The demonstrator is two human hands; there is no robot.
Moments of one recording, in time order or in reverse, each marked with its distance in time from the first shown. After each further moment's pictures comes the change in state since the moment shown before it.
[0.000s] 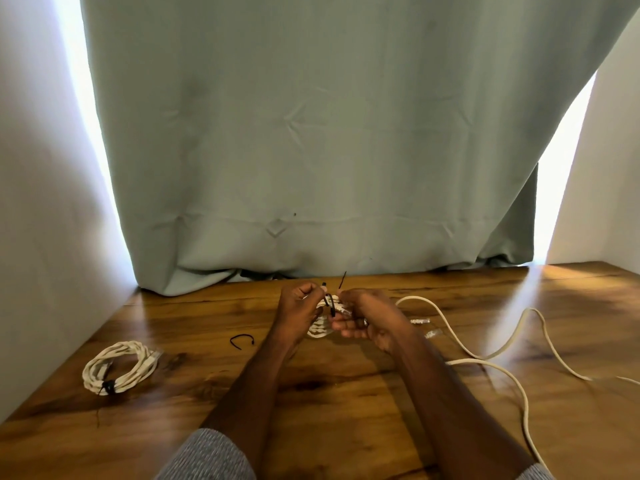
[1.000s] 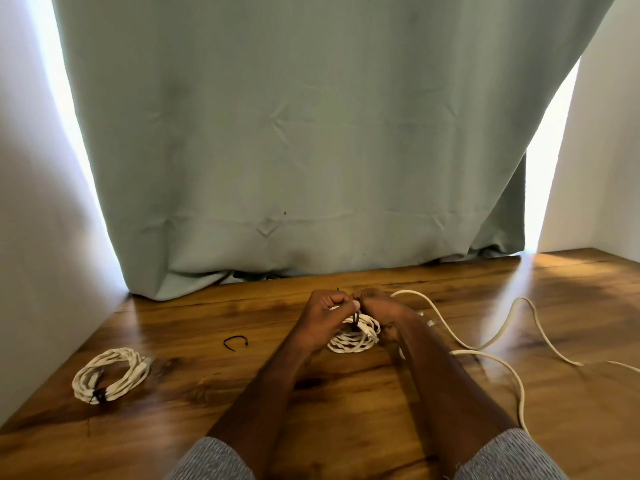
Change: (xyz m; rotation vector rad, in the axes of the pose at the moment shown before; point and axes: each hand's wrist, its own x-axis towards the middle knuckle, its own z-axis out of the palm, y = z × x) left_hand -0.018 -0.003 0.036 0.174 -0.296 0.108; right_hand 0.033 0.013 -0.033 -0.123 0.007 0.010
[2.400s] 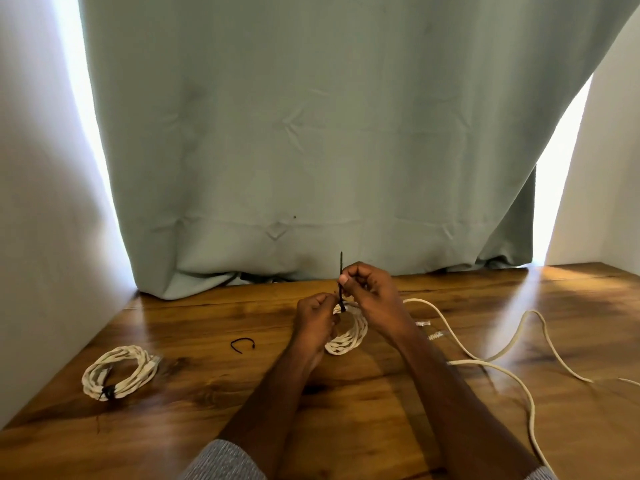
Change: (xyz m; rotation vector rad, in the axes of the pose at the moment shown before) left_hand -0.001 0.003 -0.007 -0.235 0.313 -0.322; right_hand -0.022 -0.020 0.022 -0.192 0.070 -0.799
